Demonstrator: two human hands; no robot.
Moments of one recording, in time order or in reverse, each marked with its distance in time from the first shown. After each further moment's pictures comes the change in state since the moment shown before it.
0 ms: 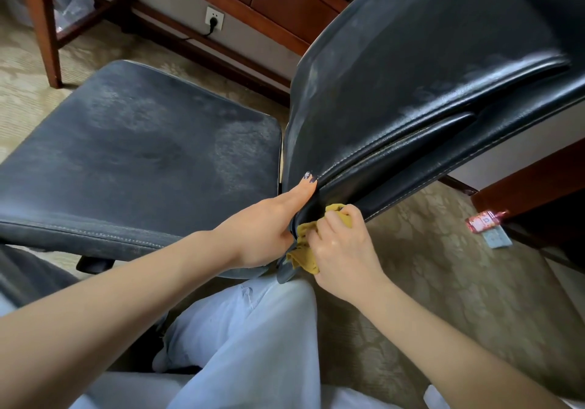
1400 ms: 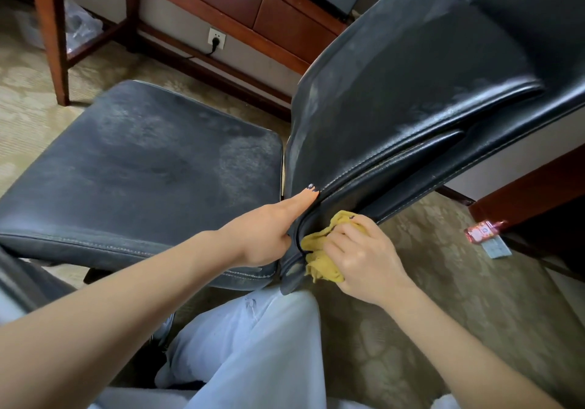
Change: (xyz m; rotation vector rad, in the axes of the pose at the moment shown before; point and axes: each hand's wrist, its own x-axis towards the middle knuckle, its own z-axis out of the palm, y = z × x) left_hand 0.000 -0.005 -0.014 0.046 -0.057 -0.045; right_hand -0.010 0.030 0.011 0.117 0.324 -0.184
